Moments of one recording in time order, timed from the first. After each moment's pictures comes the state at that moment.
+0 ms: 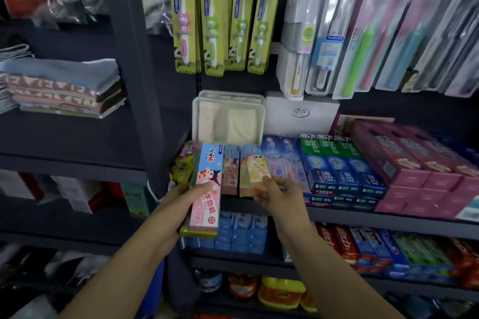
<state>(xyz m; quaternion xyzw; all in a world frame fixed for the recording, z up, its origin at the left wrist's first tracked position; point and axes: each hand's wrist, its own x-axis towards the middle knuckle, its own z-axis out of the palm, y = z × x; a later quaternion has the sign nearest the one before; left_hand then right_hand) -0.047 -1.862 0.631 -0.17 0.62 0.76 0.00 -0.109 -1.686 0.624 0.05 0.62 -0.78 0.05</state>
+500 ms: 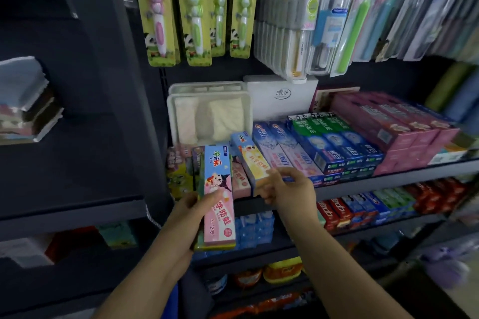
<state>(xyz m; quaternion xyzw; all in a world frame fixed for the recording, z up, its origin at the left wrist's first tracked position) -0.082 -1.910 0.615 -0.08 0.61 0.78 0.13 -0.112 -1.734 0.615 0.19 0.68 -0.70 -0.10</state>
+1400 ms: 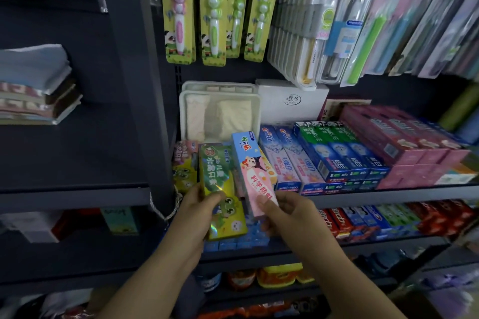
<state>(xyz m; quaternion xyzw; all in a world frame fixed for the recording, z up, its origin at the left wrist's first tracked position) -0.077 -1.888 0.621 -0.14 0.61 0.78 0.05 -0.054 -1.728 0.648 0.07 0.78 -0.62 0.07</state>
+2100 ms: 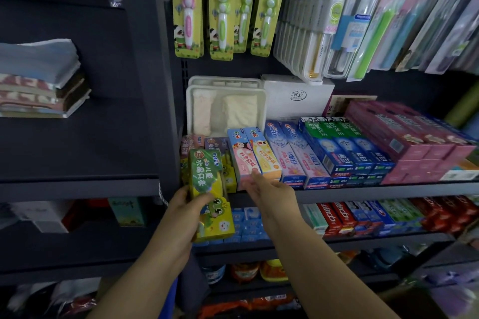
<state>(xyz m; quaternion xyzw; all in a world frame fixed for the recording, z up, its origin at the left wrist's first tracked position) -0.063 -1.913 0.612 -0.16 0.60 0.79 0.03 -0.100 -1.772 0.626 0.24 0.52 -0.82 0.05</state>
